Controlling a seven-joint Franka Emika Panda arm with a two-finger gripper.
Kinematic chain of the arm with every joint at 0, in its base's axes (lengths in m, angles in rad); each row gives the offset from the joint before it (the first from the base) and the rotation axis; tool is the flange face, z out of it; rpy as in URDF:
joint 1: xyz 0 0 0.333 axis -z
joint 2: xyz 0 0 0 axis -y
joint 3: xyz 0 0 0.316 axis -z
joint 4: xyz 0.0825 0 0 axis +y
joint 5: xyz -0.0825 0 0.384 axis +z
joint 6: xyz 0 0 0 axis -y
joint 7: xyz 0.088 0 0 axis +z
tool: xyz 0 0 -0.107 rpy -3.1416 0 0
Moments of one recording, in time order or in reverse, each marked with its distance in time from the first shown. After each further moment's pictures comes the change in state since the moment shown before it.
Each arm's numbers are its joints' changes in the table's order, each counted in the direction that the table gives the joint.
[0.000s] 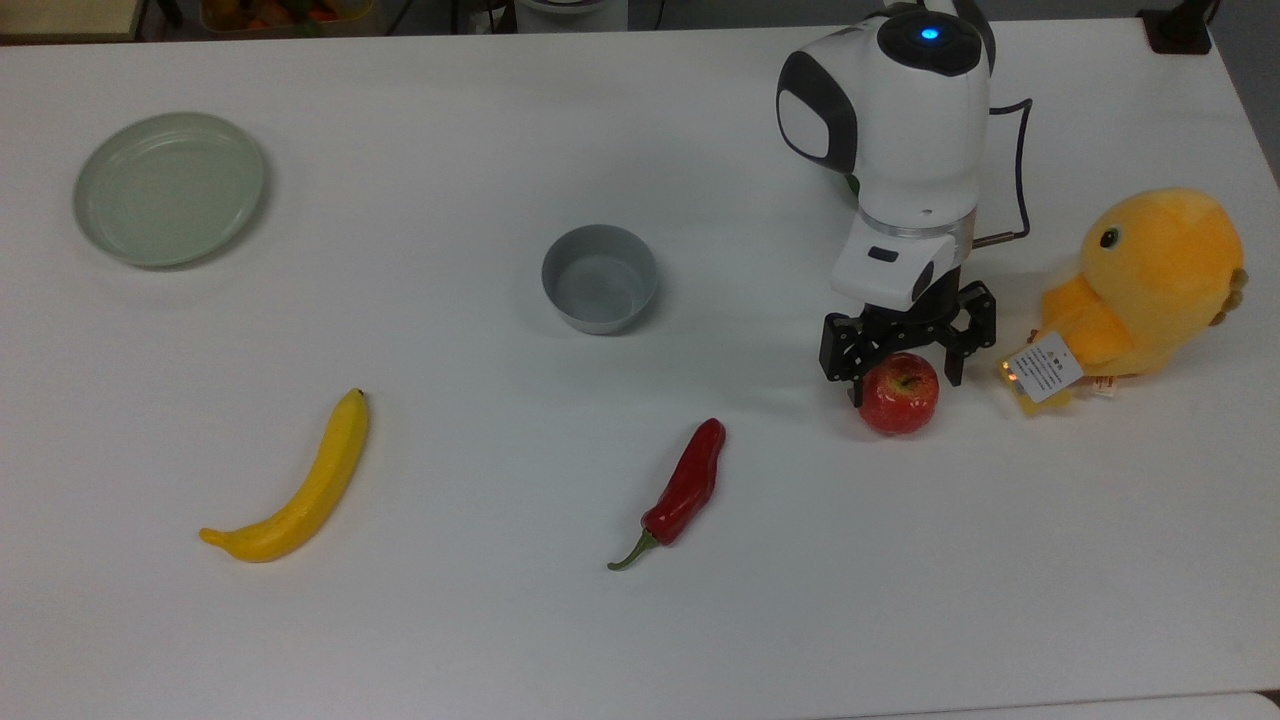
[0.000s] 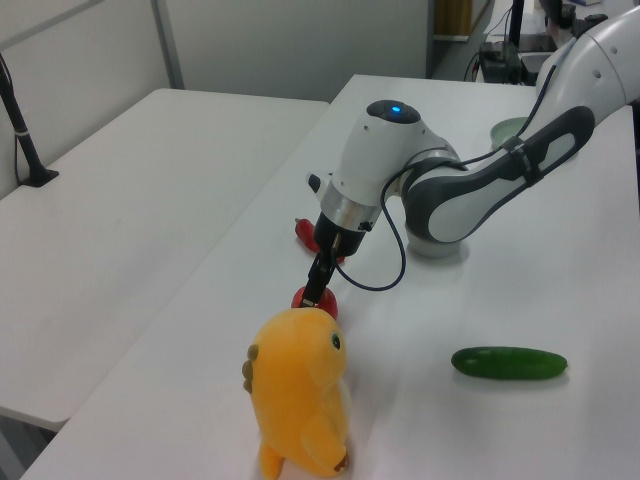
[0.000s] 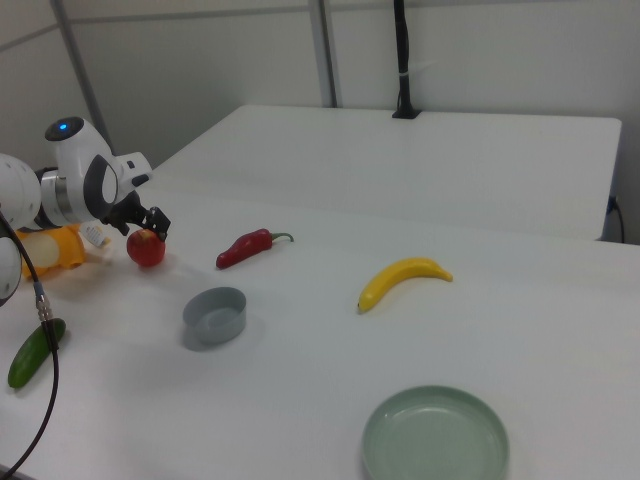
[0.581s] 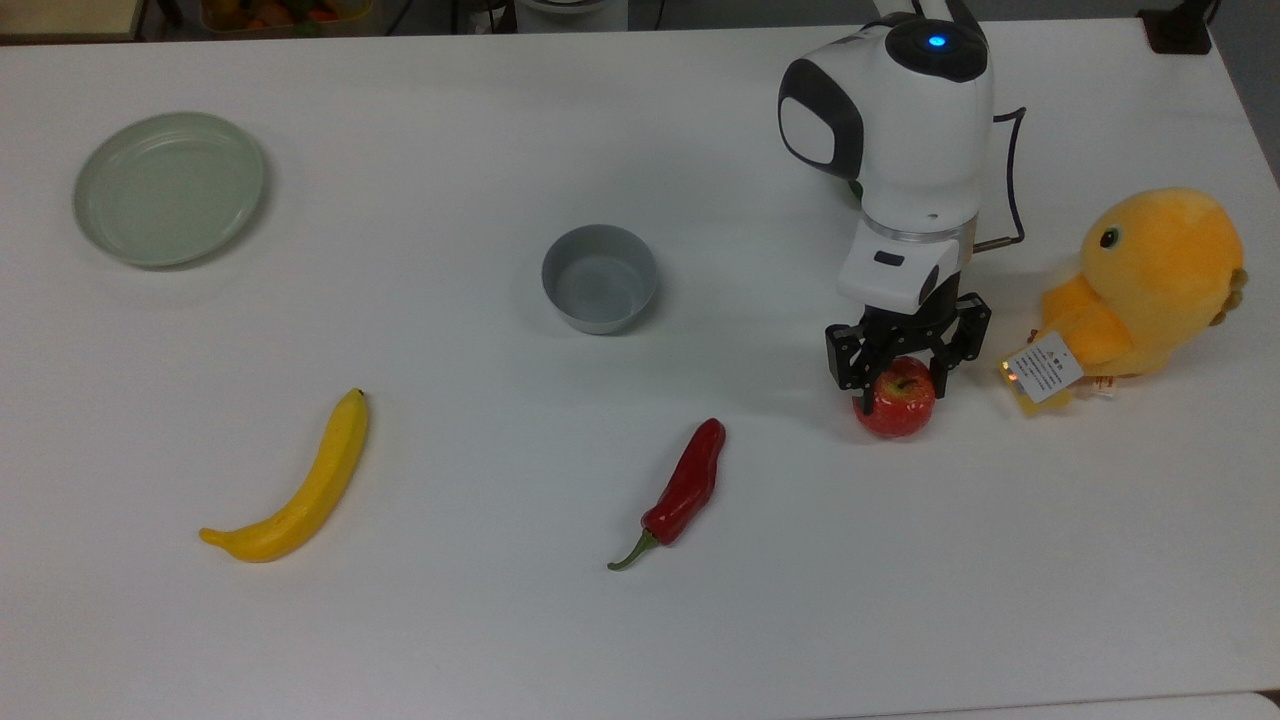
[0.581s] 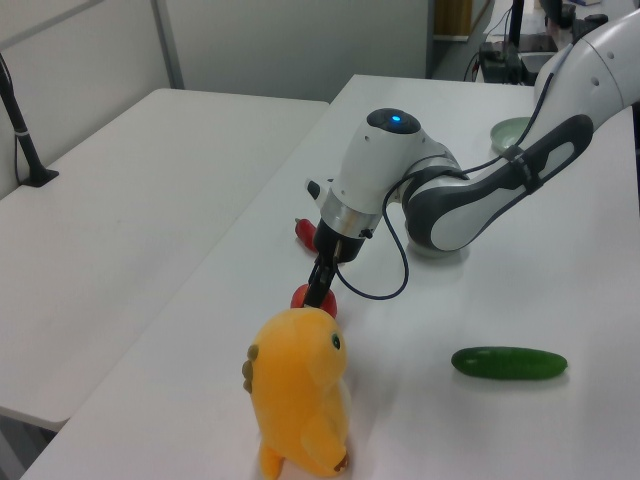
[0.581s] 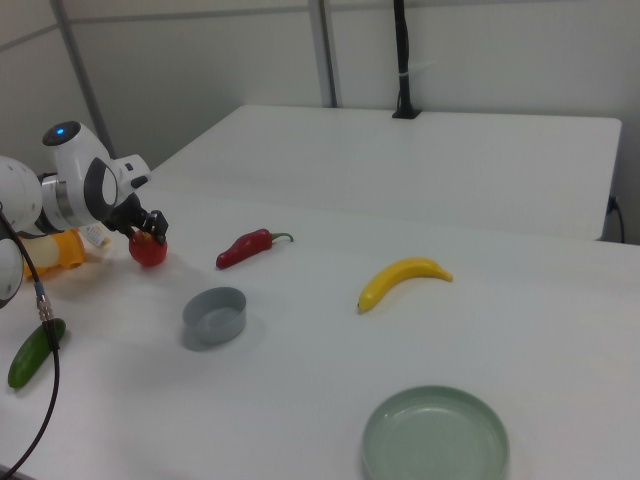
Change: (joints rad) arm -0.002 -0.012 -0.002 -0.002 -0.058 0.007 -0.006
